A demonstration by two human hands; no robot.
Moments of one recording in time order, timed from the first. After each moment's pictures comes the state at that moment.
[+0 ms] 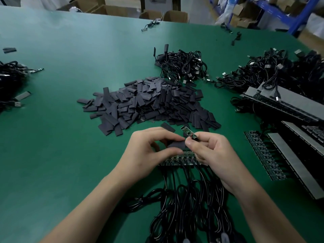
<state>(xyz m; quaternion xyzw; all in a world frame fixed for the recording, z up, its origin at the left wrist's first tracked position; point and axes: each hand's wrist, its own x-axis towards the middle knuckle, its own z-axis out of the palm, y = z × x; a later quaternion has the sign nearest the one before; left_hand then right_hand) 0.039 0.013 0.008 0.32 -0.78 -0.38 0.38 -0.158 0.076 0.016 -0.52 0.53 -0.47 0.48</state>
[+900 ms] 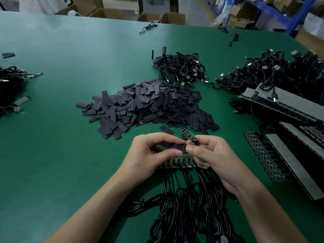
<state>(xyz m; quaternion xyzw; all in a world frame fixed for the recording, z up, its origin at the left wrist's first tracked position) 0.034 0.015 0.005 0.30 -0.69 -0.54 0.38 -0.168 0.073 0.011 -0.47 0.51 -0.46 0.56</state>
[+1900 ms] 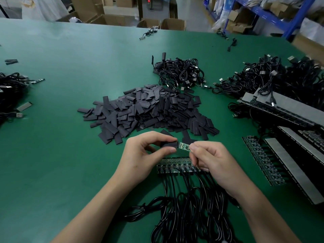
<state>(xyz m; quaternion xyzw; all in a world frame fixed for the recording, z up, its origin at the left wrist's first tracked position) 0.042 0.004 -0.002 0.36 -0.73 -0.41 0.41 -0.166 0.075 0.014 -0.58 0.56 -0.42 0.43</state>
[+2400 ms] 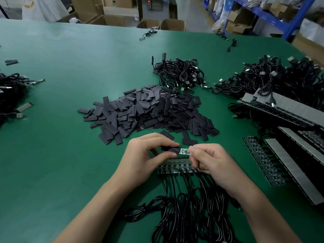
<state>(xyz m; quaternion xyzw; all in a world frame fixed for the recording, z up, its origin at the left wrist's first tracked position) 0.044 0.002 0.000 0.32 -0.80 -0.33 0.39 -0.169 0.073 0.008 -0.57 0.56 -0.40 0.45</state>
